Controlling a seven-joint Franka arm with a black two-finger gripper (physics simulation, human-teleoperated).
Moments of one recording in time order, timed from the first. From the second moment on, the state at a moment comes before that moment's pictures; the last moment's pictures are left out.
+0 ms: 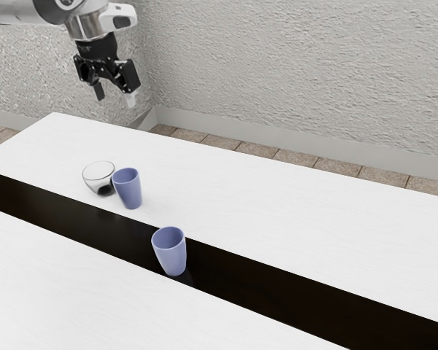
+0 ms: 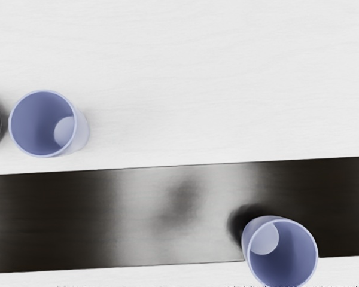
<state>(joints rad) -0.32 0.10 0.41 -1.43 -0.04 1.60 0.14</state>
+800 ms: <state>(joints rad) -0.02 0.53 0.32 -1.49 -0.21 2.01 0.17</state>
